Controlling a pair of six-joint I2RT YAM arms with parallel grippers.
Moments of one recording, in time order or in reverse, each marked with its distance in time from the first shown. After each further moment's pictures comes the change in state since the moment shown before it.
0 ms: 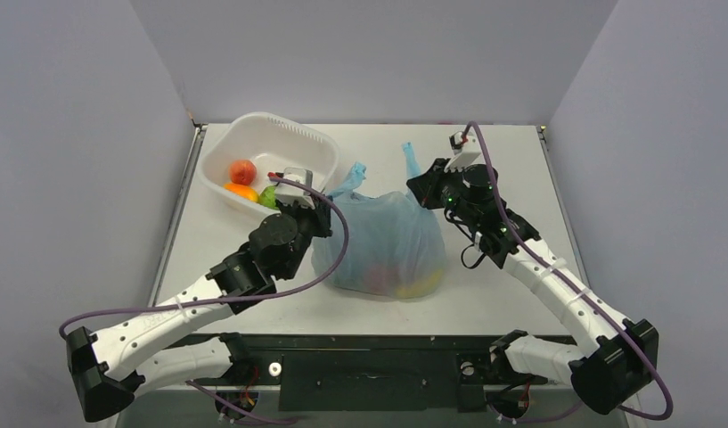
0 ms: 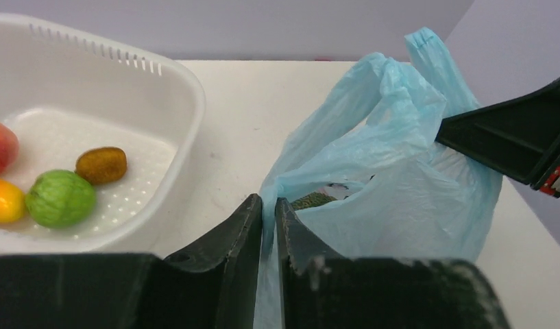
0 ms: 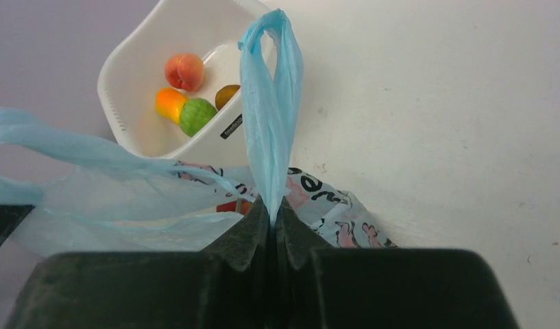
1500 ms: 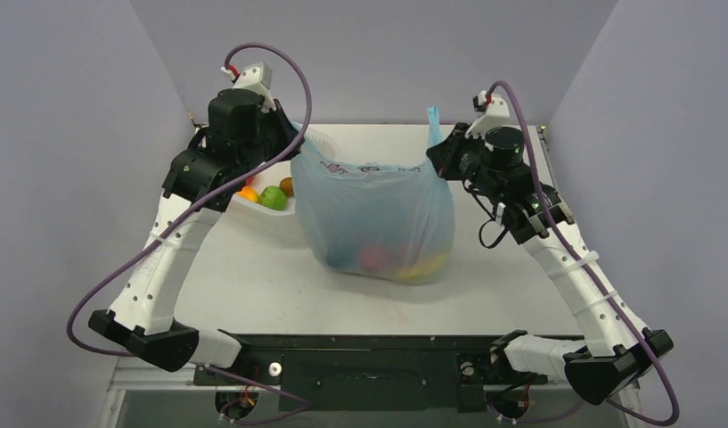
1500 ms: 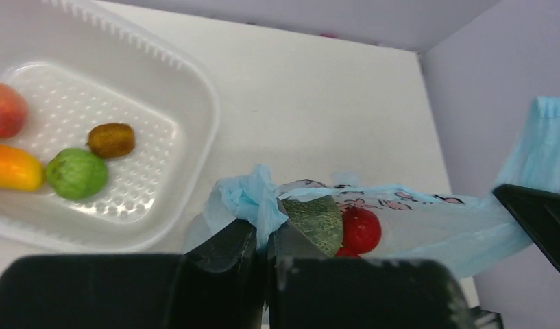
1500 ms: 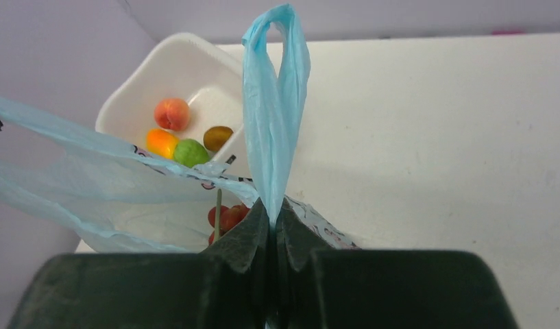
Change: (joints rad) left arm 0.477 0.419 0.963 -0.917 0.500 -0.269; right arm -0.018 0.019 0.355 -0.383 0.087 -0.042
